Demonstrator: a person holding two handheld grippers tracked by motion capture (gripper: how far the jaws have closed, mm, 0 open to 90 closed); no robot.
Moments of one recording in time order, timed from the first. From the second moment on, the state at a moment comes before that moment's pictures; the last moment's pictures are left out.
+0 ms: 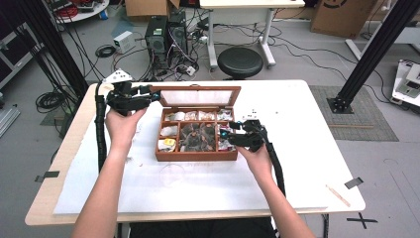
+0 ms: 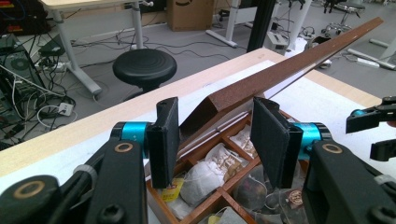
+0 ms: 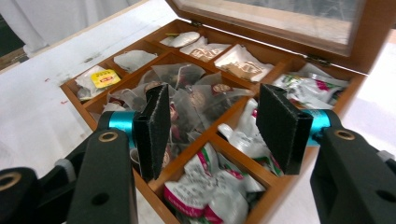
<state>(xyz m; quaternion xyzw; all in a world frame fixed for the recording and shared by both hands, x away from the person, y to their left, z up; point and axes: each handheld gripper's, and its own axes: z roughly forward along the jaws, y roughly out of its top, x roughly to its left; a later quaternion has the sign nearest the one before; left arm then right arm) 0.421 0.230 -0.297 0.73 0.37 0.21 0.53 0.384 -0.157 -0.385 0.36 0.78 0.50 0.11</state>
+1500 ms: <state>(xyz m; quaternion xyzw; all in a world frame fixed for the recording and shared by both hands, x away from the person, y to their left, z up) 0.421 0.229 -0.295 0.74 0.36 0.22 0.52 0.445 -0.107 -0.399 0.44 0.80 0.38 0.11</state>
